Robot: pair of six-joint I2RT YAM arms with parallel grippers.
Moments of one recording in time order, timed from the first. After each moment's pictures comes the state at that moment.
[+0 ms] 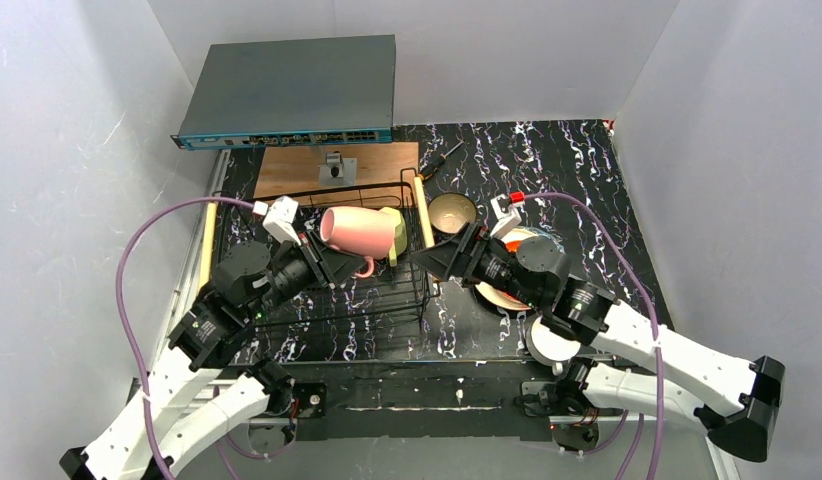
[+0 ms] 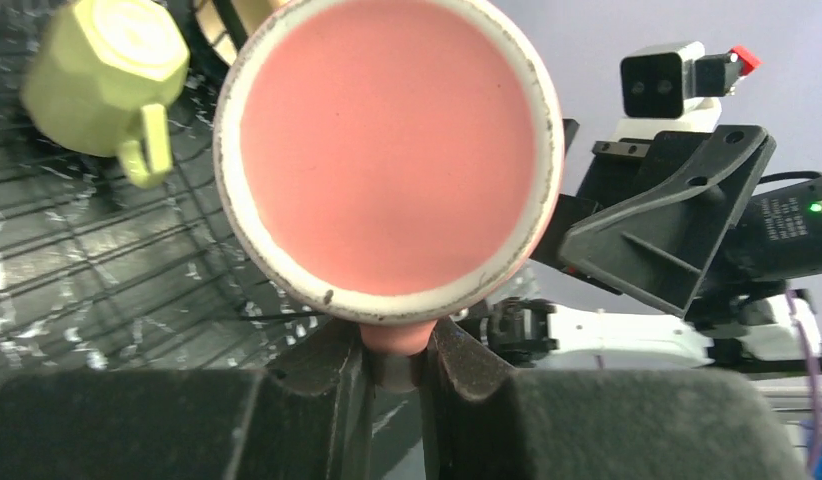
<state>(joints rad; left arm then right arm) -0.67 0.61 0.90 -0.52 0.10 -0.82 1.02 0.88 0.79 0.00 0.05 1.01</state>
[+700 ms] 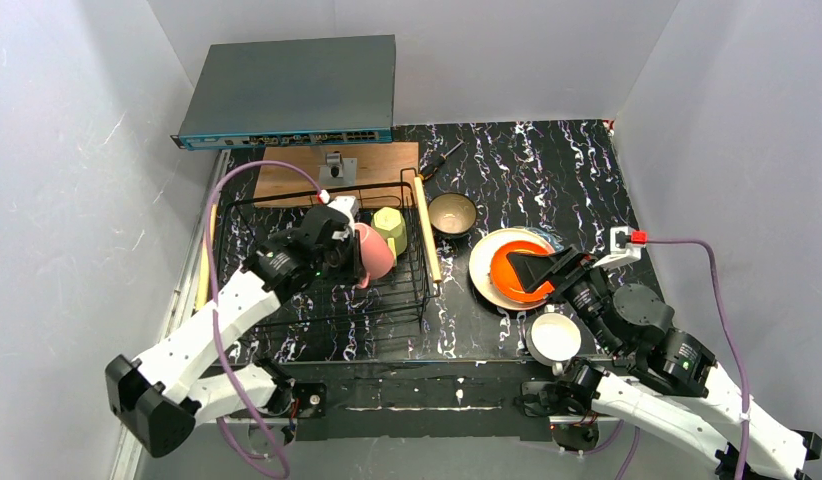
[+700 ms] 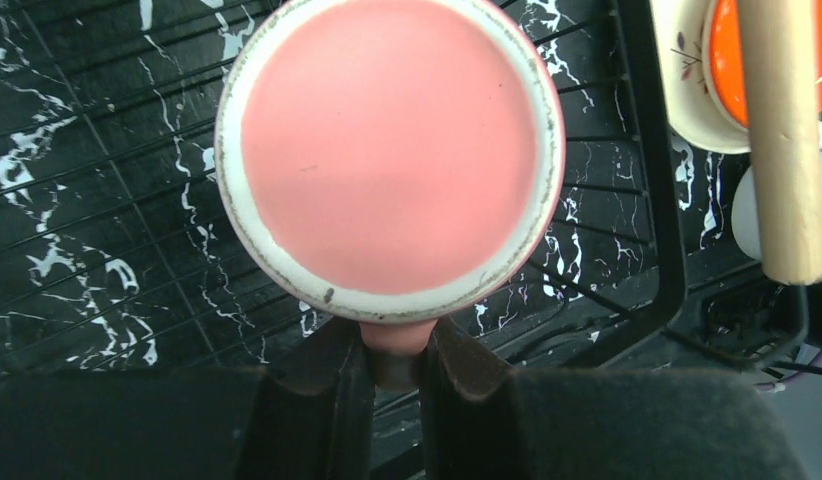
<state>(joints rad) -0.67 1.05 1.01 -0.81 -0.07 -0.50 1.02 0.34 0.77 -0.51 0.52 0.81</state>
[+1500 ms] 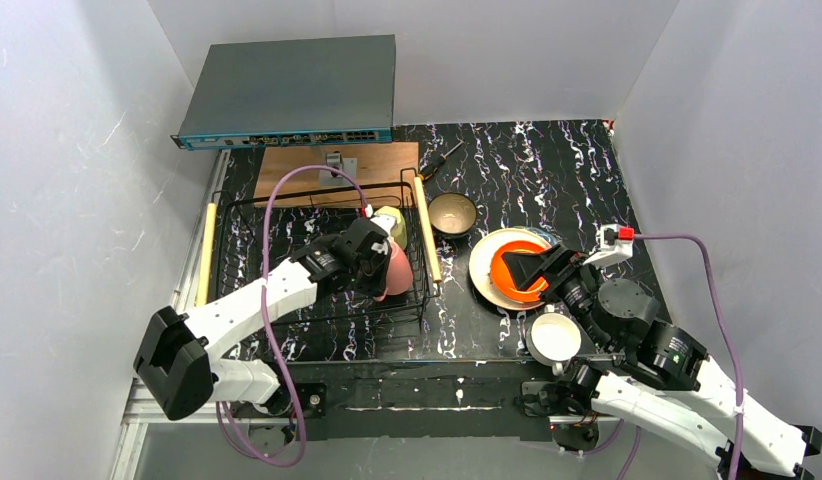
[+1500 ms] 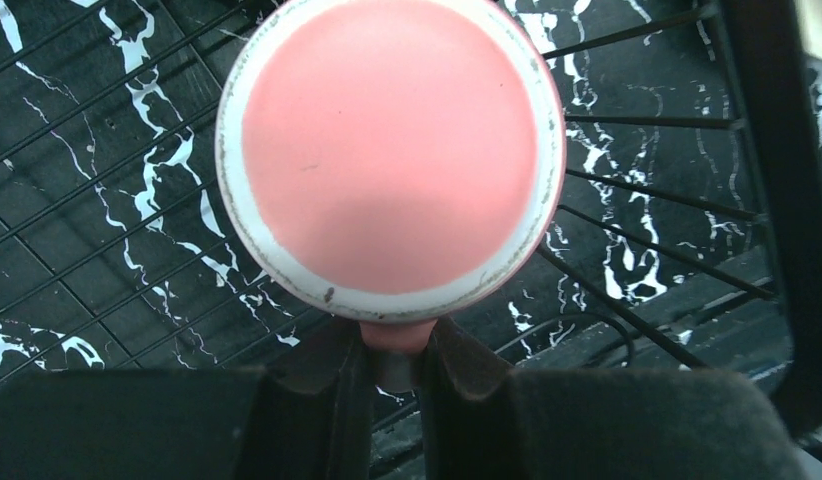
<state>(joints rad) -0.78 1.27 0.95 -0.64 -0.08 -0.40 1.02 0.39 0.77 -0.54 0.57 0.80</state>
